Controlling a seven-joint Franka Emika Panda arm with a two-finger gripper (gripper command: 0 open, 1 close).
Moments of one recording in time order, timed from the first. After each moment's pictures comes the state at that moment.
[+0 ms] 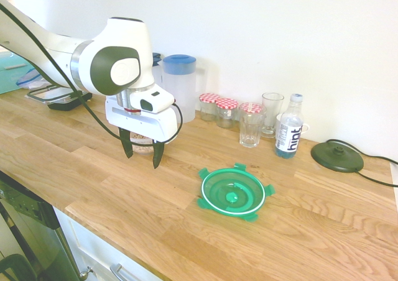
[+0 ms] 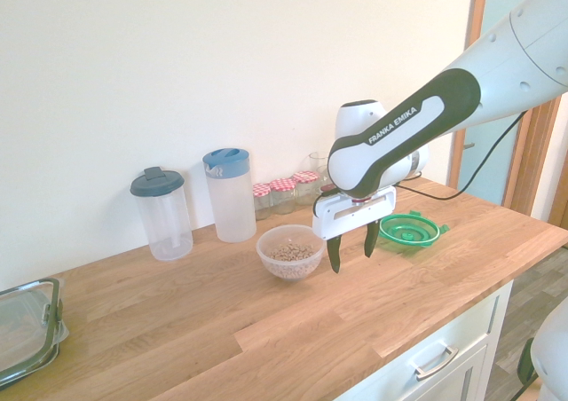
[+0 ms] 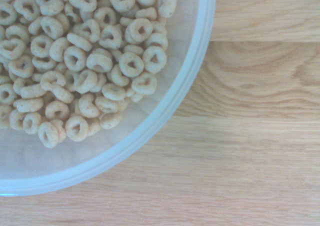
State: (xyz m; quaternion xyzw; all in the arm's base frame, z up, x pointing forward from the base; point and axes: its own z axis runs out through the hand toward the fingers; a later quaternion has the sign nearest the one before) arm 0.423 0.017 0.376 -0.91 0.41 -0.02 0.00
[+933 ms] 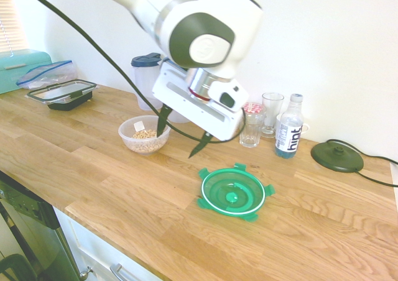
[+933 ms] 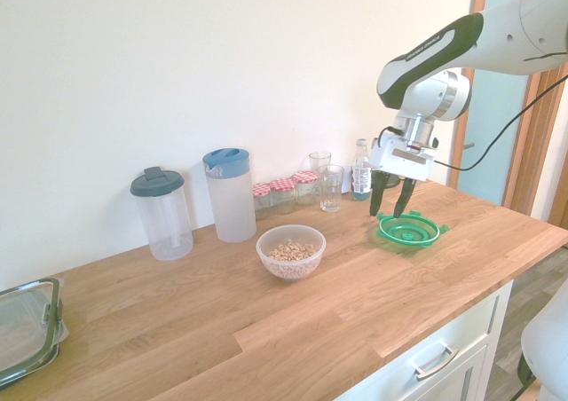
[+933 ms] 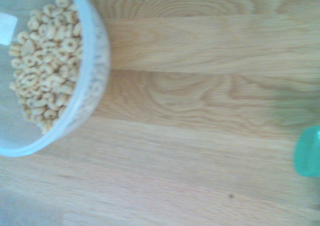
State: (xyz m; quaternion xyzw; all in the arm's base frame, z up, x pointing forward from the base) arm 0.447 -0.193 0.432 -0.91 0.37 0.09 0.19
